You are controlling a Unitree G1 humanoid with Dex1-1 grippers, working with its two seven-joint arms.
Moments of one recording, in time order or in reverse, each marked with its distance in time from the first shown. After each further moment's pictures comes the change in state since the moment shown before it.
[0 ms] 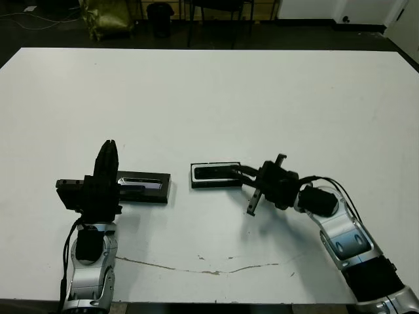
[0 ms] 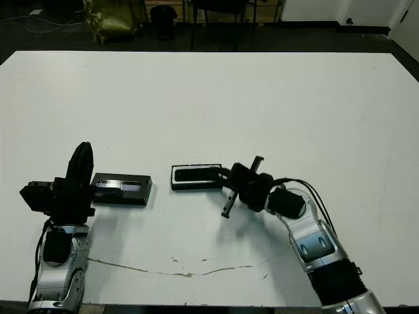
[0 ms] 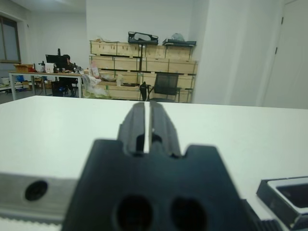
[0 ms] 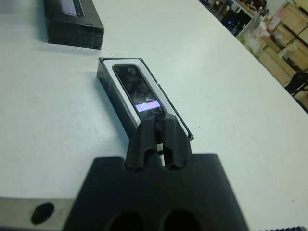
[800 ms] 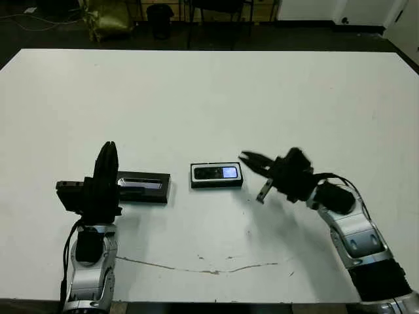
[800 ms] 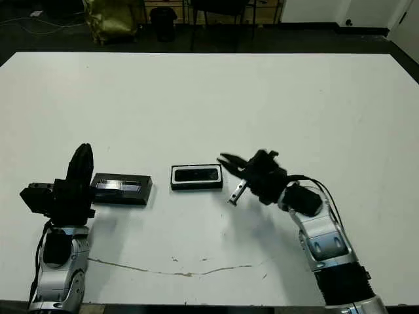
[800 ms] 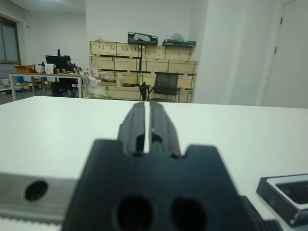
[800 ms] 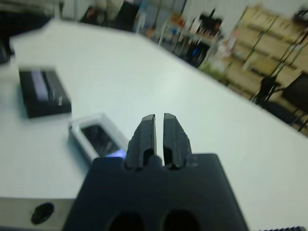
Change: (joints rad) left arm 0.004 0.000 0.000 0.005 0.006 -0.003 0.001; right arm 0.005 0.032 -0.208 -0.113 0.287 0.047 -0.016
